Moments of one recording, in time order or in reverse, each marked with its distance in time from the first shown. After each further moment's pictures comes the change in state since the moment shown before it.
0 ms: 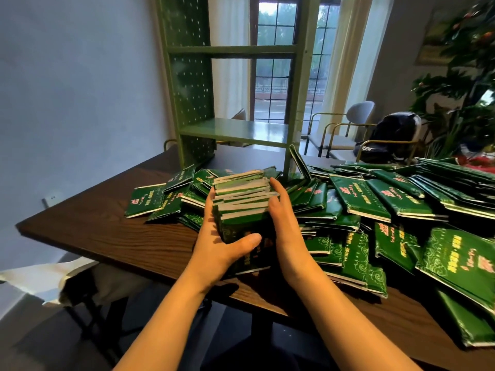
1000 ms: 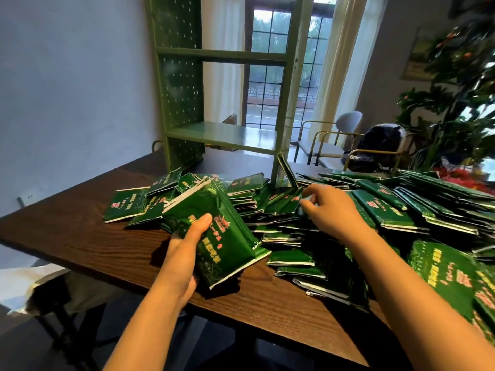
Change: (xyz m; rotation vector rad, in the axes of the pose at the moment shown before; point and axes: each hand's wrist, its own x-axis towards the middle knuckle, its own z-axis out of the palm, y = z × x) left_hand 0.008 -0.002 0.004 -0.475 0.364 -0.371; right_hand 0.045 -0.050 -0.100 -1.387 0.140 0.141
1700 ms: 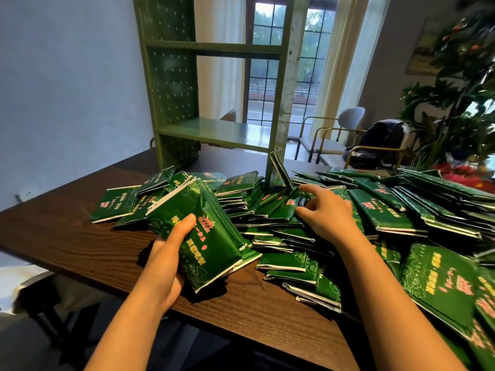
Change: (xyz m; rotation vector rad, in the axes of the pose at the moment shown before) left_hand 0.003 0.000 -0.003 0.046 -0.005 0.013; right_hand 0.010 0.021 0.015 0.072 0.014 0.043
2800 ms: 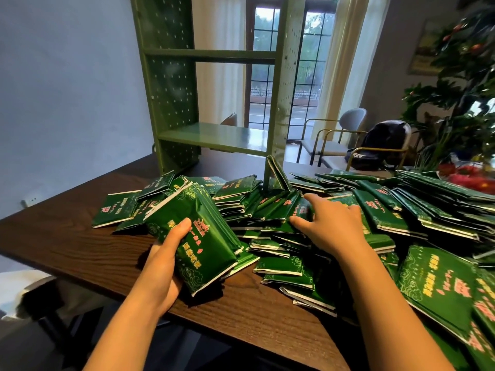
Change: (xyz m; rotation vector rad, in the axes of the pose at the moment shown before) left_hand -0.003 0.002 0.002 -0.011 -0.004 -0.016; right_hand -0.023 -0.009 -0.013 -0.318 -0.021 -0.012
